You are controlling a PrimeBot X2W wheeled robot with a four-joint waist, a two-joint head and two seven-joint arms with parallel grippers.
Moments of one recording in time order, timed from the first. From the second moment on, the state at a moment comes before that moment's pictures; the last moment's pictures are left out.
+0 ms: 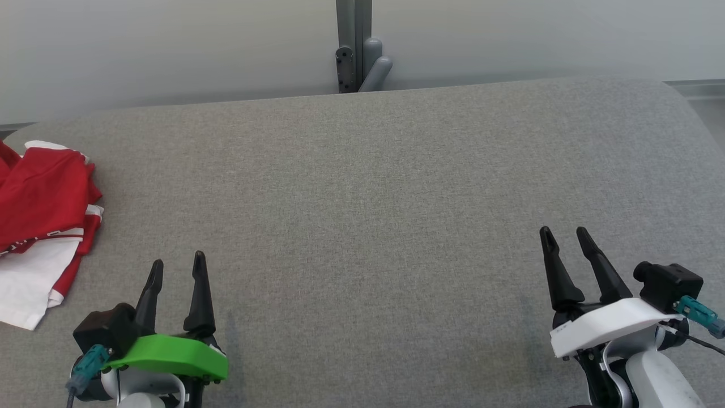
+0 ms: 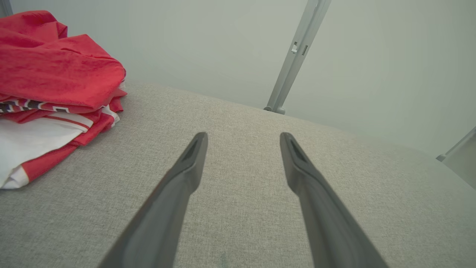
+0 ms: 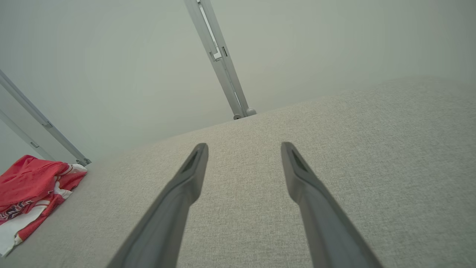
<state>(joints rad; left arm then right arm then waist) -0.09 0.04 0.00 0.24 -0.38 -0.11 -0.18 -0.11 -0.16 0.11 0.18 0.52 0.13 -0.20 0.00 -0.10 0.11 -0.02</state>
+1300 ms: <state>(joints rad) -0.07 0.05 -0.01 0.29 -0.08 -0.08 -0.26 -0.08 -0.14 0.07 0.18 0.17 0.13 -0.26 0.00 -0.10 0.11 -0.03</state>
